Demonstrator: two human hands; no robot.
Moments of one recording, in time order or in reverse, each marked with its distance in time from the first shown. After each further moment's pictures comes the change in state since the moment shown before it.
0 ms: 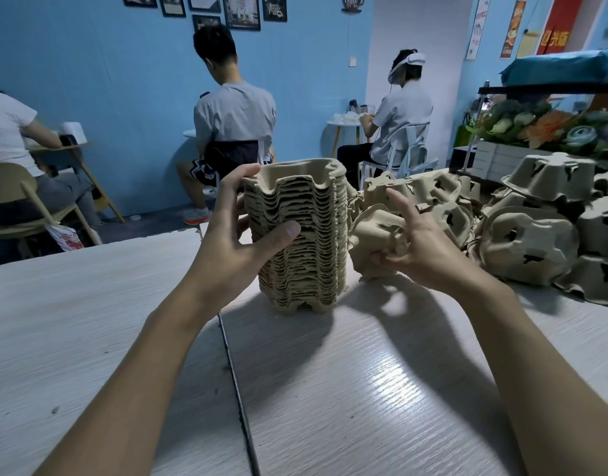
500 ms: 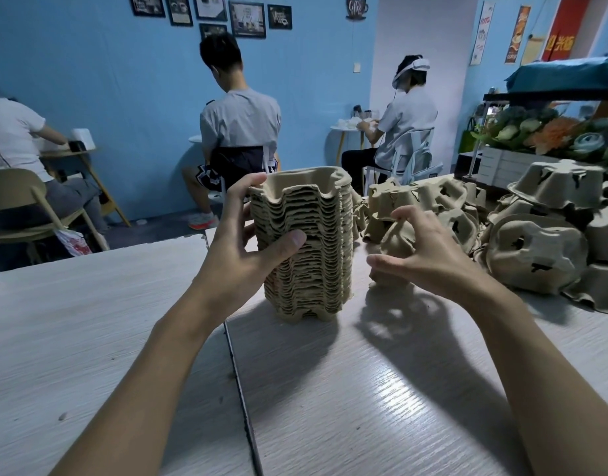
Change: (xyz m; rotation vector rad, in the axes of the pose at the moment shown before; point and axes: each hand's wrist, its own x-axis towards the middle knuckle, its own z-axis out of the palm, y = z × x) left_hand -0.001 0.001 0.001 -0.012 0.006 -0.008; right_hand -0.002 -0.002 0.000 -0.029 0.070 -0.033
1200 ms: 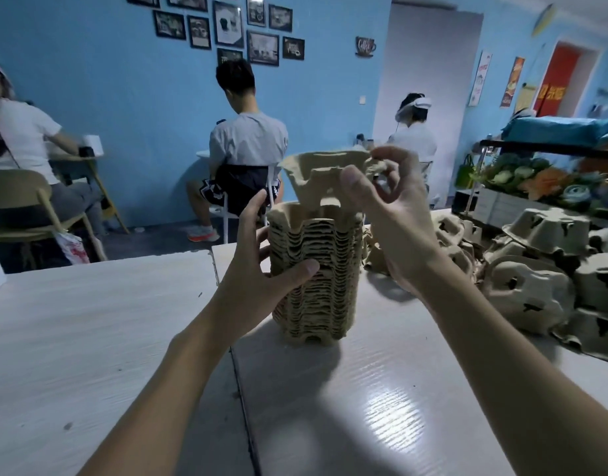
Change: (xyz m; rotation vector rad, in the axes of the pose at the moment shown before) left_hand 0.002 0.003 0.002 -0.026 0.026 -0.021; right_hand 0.021 -0.114 -0.017 0.859 0.184 -0.310
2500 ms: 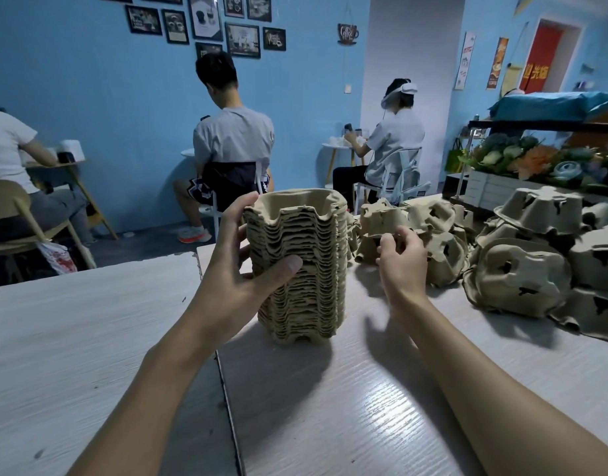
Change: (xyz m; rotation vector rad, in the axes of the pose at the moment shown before) left_hand -0.002 0.000 0.000 0.011 -0.011 0.023; right_hand -0.019 0.132 -0.038 -0.327 0.499 0.417
